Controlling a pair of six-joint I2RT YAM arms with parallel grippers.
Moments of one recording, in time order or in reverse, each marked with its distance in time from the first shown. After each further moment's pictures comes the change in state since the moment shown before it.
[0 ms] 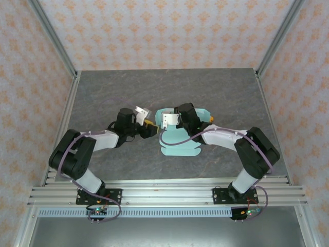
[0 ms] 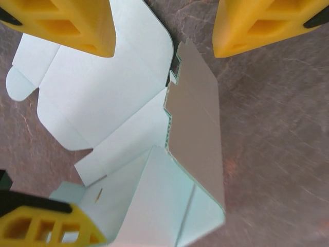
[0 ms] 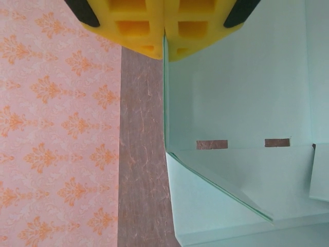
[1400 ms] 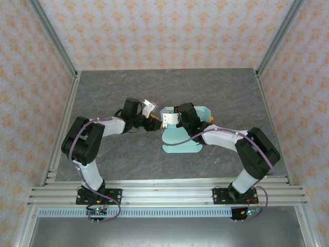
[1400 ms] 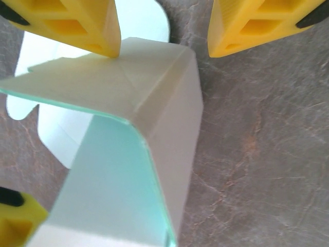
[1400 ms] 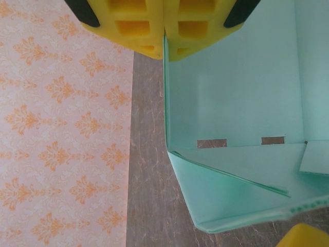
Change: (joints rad) left arm 0.017 0.233 0.294 -0.230 0.173 0.151; right arm 0.003 -0.005 0.000 0.022 0.014 -0.038
